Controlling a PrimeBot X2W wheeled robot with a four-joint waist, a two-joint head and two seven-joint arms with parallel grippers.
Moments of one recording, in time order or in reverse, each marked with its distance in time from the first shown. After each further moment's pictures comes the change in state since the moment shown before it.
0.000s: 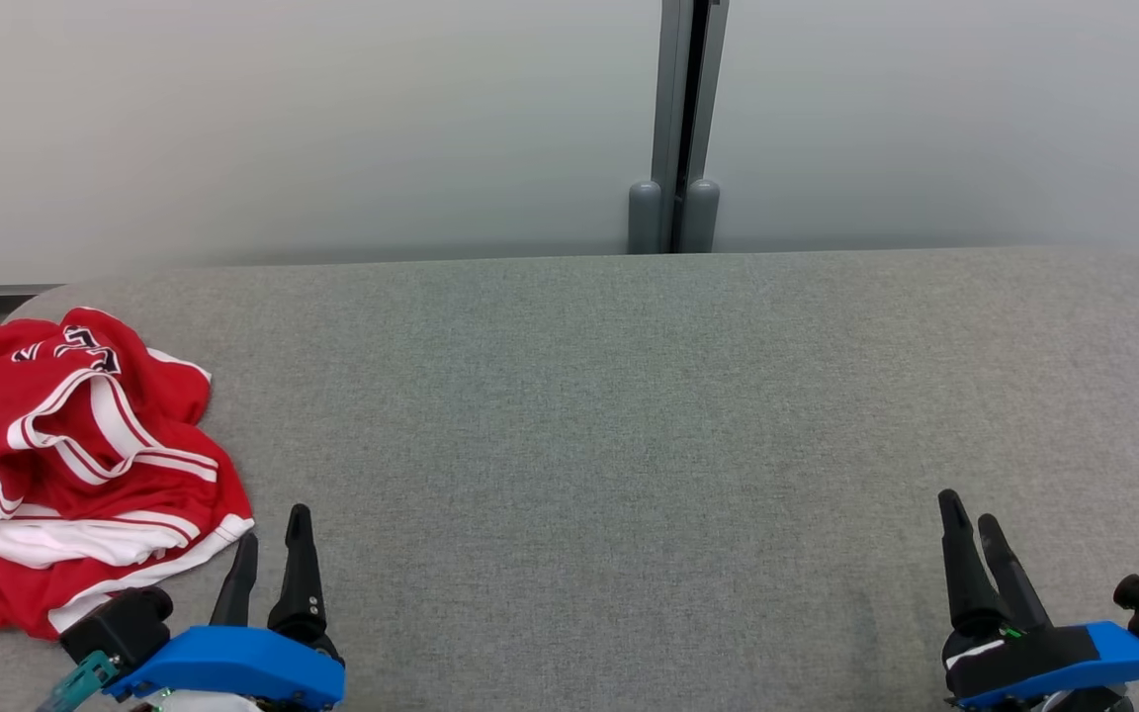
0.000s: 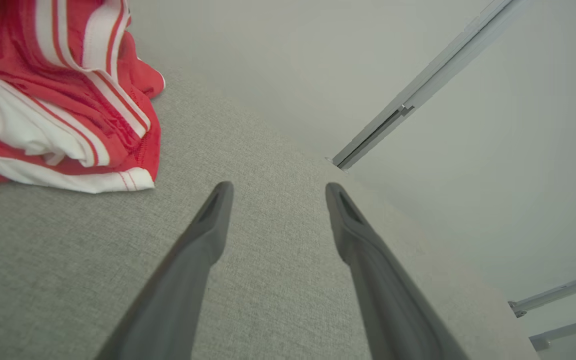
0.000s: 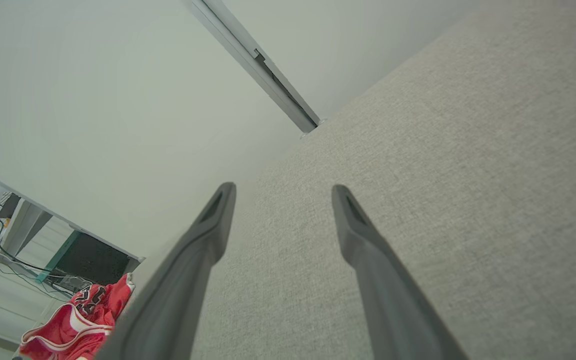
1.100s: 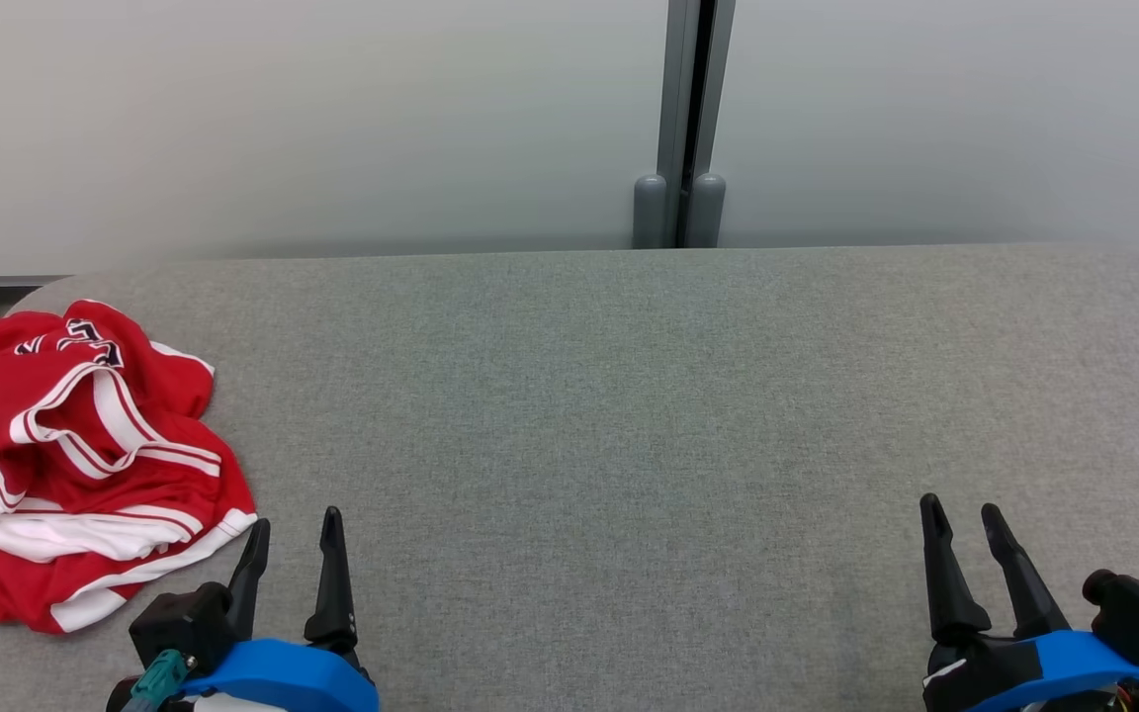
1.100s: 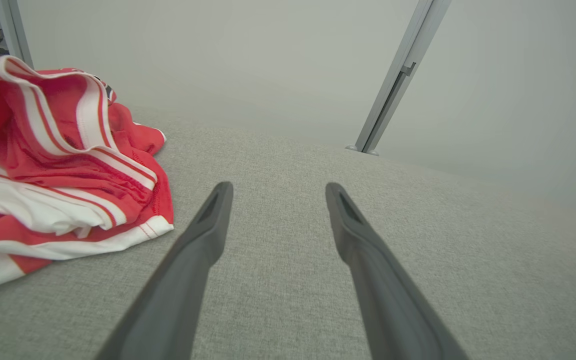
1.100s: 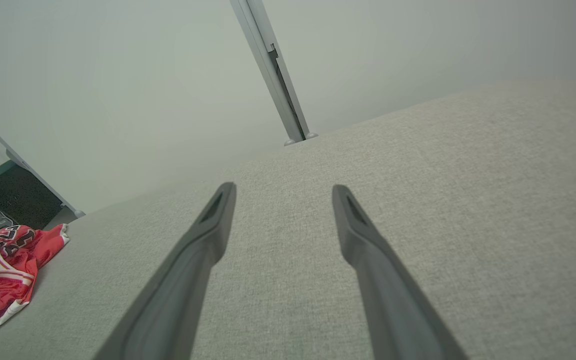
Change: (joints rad) left arm 0.002 0.051 -0.115 -0.003 0.318 0.070 -0.079; right arm 0.013 -0.002 0.008 -0.022 -0.342 0.001 -0.066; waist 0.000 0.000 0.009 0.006
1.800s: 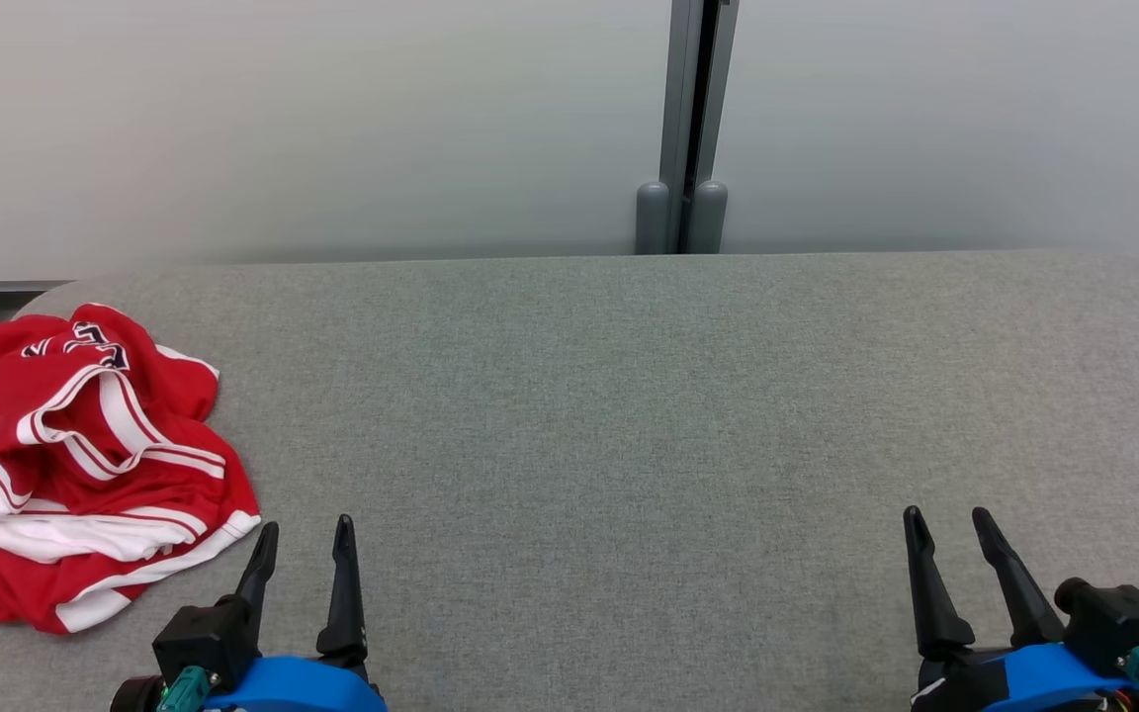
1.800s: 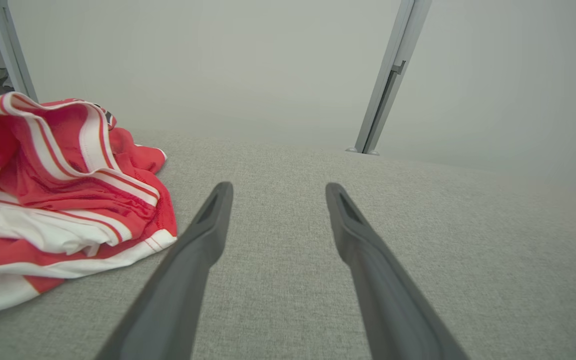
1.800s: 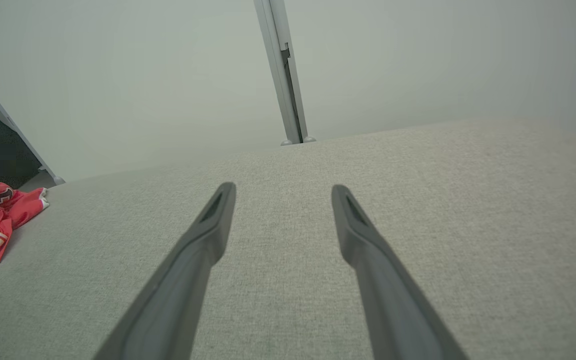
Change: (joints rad) left arm 0.017 0.007 -0.027 -0.007 0.084 0.026 -0.037; right arm 0.019 -0.002 0.015 -0.007 -0.167 0.000 -0.030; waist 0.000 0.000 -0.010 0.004
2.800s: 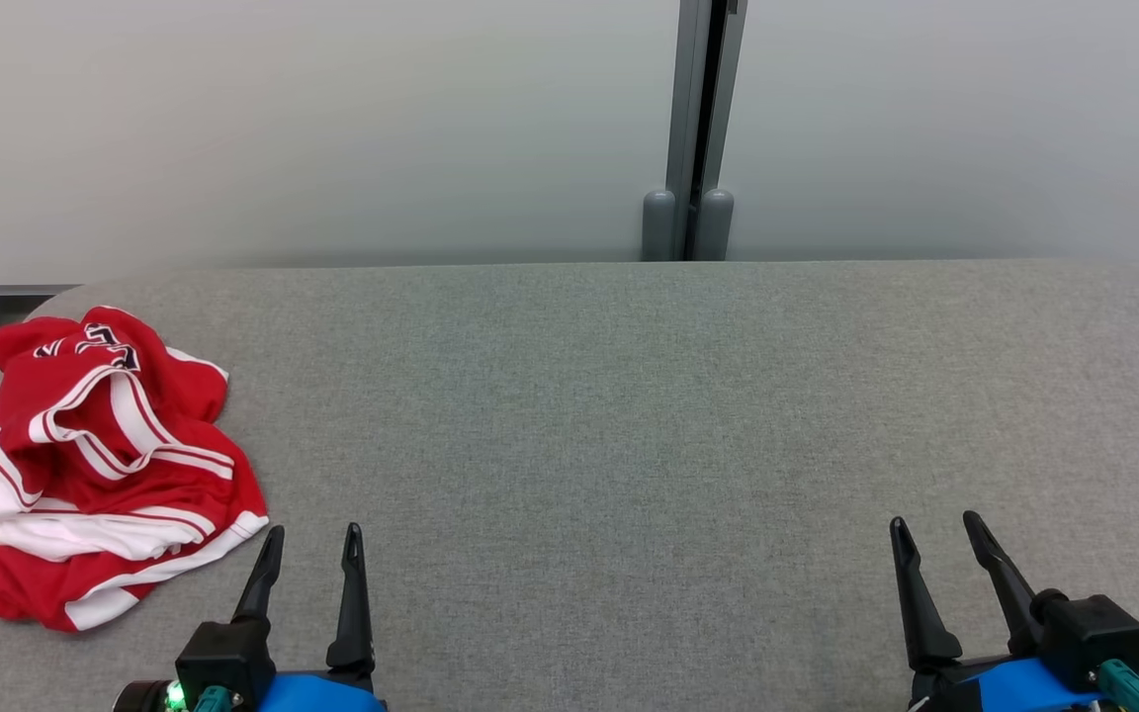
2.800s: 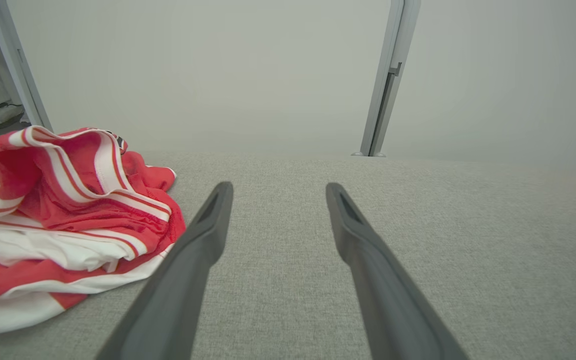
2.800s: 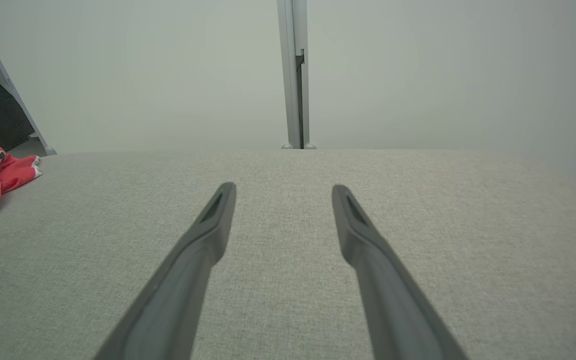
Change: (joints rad) left arm 0.015 0.014 -0.034 -0.013 0.078 0.035 -0.042; right arm 0.014 -0.002 0.012 -0.007 -0.148 0.001 -0.035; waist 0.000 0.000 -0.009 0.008
